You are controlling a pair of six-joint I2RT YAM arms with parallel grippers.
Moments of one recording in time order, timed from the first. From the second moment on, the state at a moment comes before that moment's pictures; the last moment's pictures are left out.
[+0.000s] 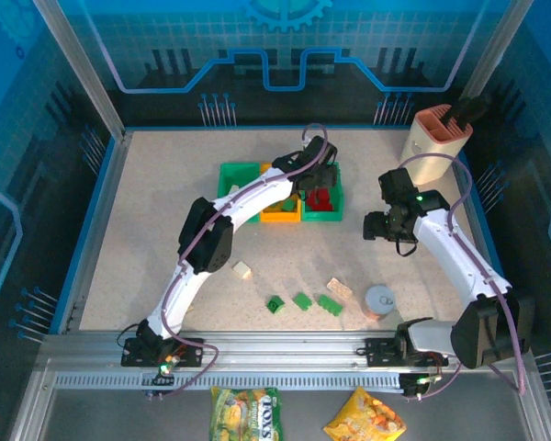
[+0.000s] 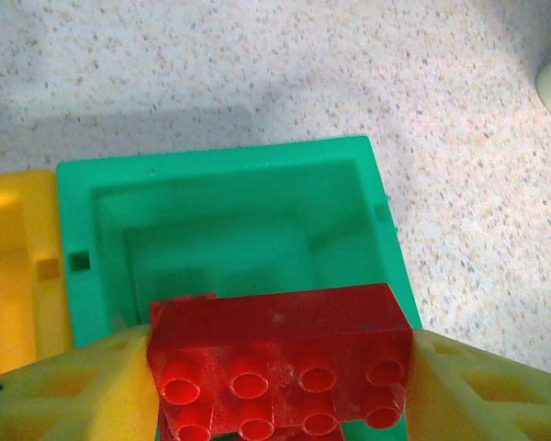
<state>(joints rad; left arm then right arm) -0.69 2.36 2.14 -0.59 -0.21 -0.58 0.21 1.28 1.09 -1.07 0.13 0.33</state>
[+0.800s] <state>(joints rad) -0.69 2.48 2.21 -0.45 -0.33 -0.55 0.21 1.25 1.08 -1.10 0.13 0.33</state>
